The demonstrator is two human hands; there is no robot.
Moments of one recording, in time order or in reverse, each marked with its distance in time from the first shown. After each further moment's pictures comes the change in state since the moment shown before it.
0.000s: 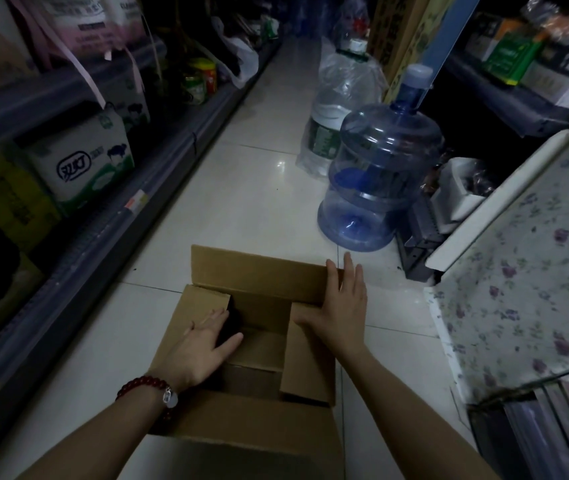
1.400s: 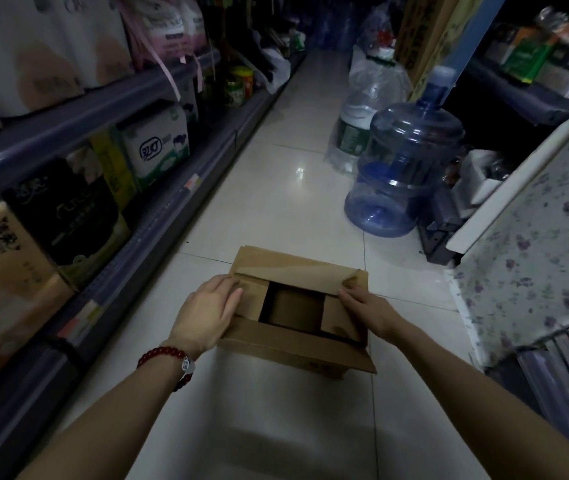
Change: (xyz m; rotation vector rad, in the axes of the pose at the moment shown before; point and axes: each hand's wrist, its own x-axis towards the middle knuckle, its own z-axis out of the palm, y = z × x) left_hand -0.087 -0.068 -0.002 0.093 0.465 0.169; right_hand -0.087 -0.014 -0.034 0.279 -0.553 0.064
